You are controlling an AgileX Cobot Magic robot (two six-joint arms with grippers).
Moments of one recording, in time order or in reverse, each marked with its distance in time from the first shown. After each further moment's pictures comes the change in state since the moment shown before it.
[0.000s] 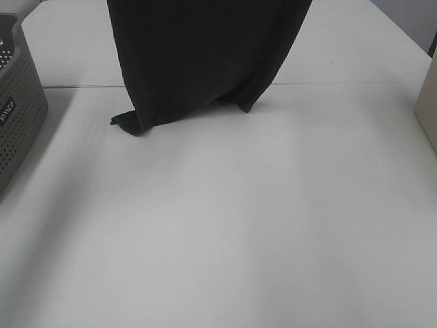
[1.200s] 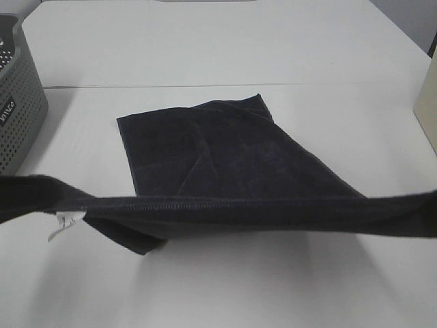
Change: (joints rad) left arm 0.013 -0.619 1.004 0.297 -0.169 -0.770; right arm -0.035 -1.101 1.912 0.170 -0.240 0.100
